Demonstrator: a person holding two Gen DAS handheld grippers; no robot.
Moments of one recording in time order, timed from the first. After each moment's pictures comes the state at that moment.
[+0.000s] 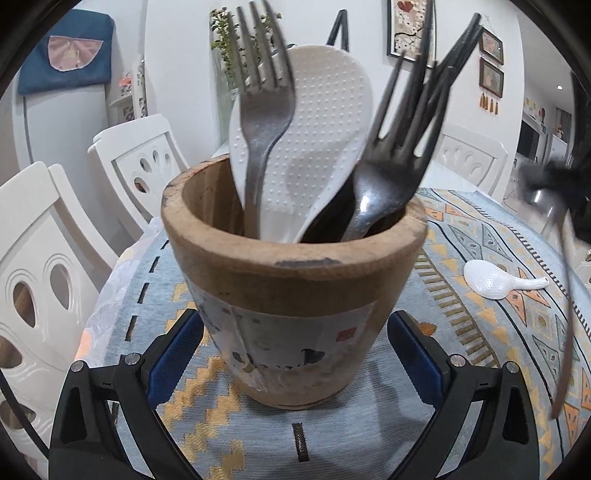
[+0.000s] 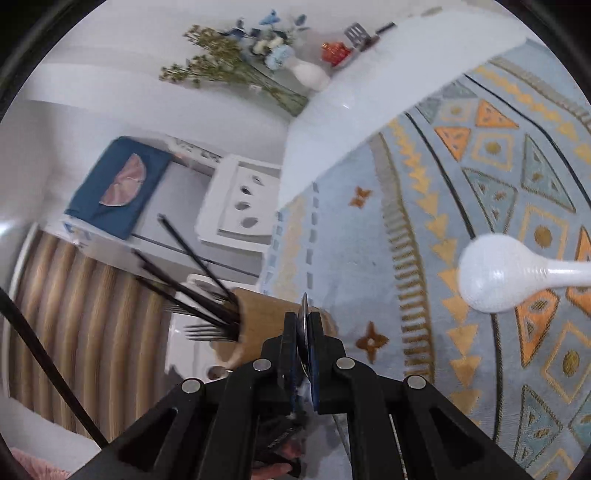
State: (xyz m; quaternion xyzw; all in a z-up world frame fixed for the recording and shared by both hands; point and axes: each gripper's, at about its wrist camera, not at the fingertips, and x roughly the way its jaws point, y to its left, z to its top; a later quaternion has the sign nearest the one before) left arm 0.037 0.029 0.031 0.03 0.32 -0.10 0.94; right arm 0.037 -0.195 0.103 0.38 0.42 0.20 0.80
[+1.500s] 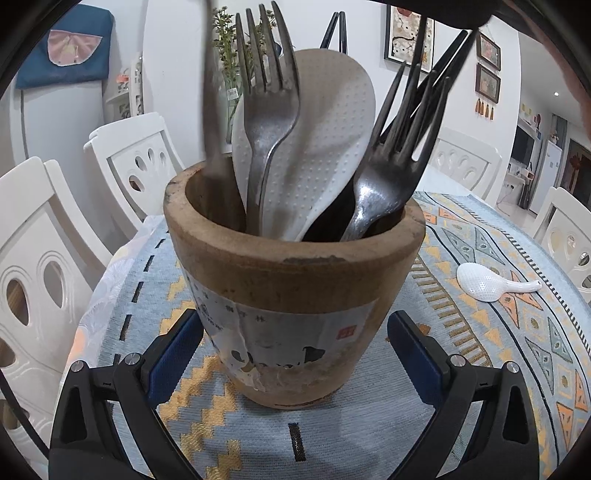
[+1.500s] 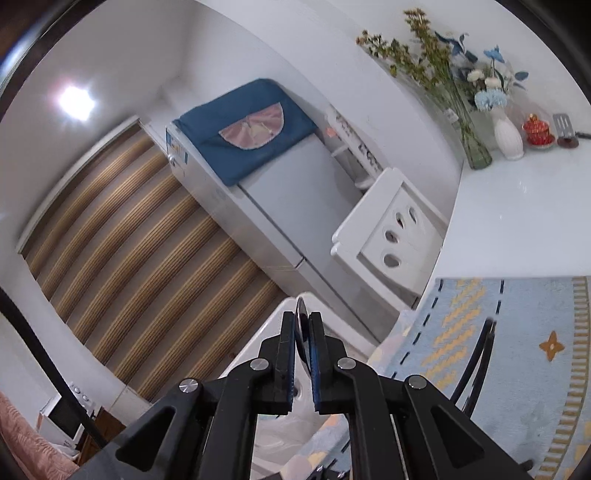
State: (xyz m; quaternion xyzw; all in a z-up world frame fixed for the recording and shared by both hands) left arm 0.038 0.032 0.032 0.02 0.32 -0.12 0.94; right arm 0.137 -0.007 0.174 0.22 0.32 0.39 0.83
